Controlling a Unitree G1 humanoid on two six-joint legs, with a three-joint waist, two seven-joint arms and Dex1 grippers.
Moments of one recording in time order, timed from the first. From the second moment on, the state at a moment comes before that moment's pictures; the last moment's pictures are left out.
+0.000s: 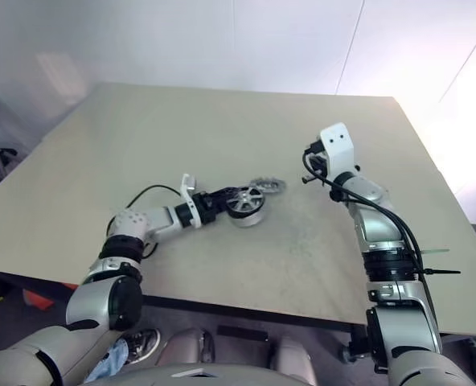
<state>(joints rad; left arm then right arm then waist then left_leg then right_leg) -0.73 0.11 0.43 0.76 -0.81 1.12 -0.55 -0.54 -0.45 -0.04 0.14 0.12 0.46 0.46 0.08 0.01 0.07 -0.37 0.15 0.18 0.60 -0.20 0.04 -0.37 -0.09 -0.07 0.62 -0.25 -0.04</state>
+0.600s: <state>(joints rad) -0.67 0.11 0.47 0.66 -0.85 1.10 -0.56 -0.43 -0.45 -0.02 -0.13 0.30 0.51 0.70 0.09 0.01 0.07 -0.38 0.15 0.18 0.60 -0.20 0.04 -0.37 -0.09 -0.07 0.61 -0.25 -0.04</state>
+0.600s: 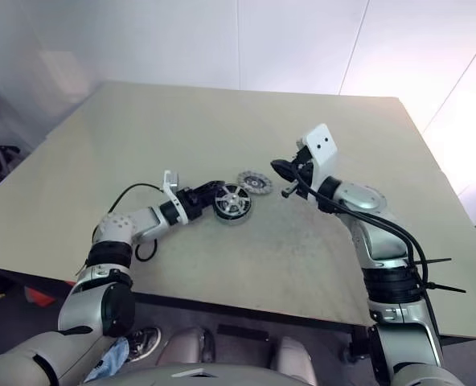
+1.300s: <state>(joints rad) -0.62 0.18 0.47 0.54 -0.86 1.07 -0.56 -0.43 -0.40 0.03 -0.15 0.37 0.56 0.73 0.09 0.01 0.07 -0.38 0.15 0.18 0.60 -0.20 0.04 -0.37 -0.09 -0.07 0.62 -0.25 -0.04</state>
